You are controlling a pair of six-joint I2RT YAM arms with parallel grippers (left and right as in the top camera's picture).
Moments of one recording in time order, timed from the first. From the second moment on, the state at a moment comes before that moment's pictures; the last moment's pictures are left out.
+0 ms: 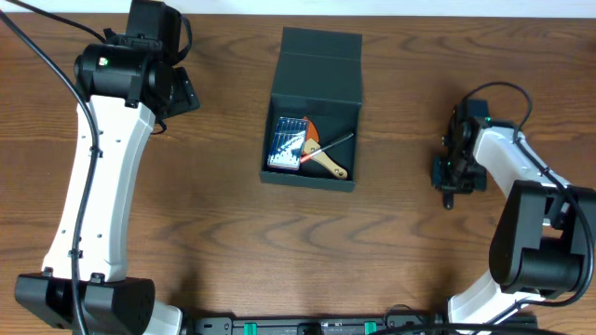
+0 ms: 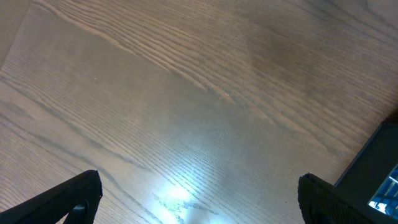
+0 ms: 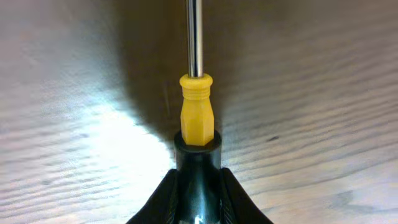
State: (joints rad) left arm -0.14 1.67 1.84 -1.39 -0.40 -0.49; right arm -0.11 1.83 1.13 -0.90 0.12 0.07
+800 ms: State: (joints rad) left arm -0.14 1.67 1.84 -1.39 -0.40 -0.49; right arm 0.17 1.83 1.54 -1.05 0.07 -0.01
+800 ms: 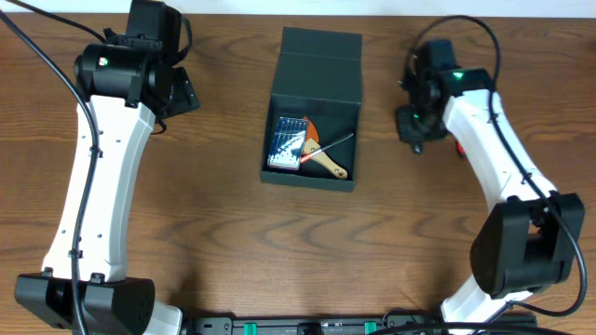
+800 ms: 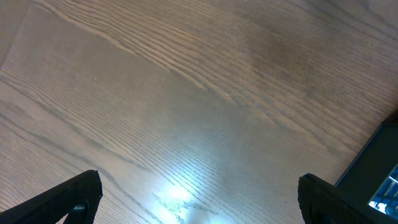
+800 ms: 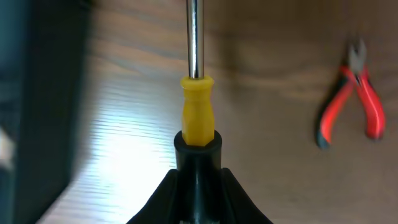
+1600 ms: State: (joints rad) left arm -0.14 1.67 1.84 -1.39 -0.40 -0.49; right arm 0.56 1.83 1.63 -1.03 0.04 -0.13
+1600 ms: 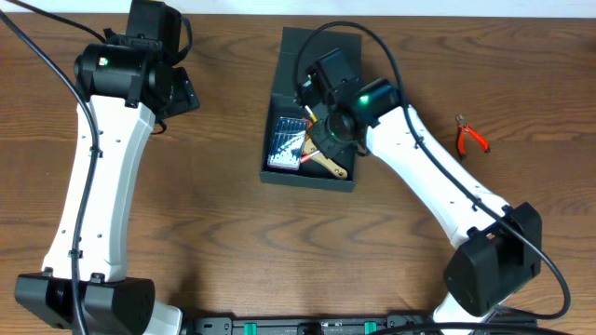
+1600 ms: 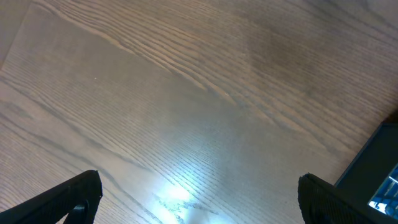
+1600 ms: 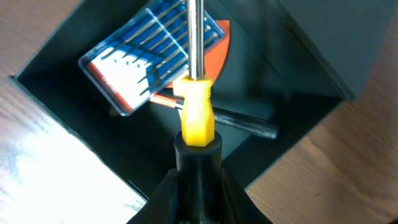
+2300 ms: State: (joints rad) left arm -0.14 1.67 1.84 -1.39 -0.40 -0.49; right arm 0.57 1.83 1.44 -0.91 0.04 -0.17
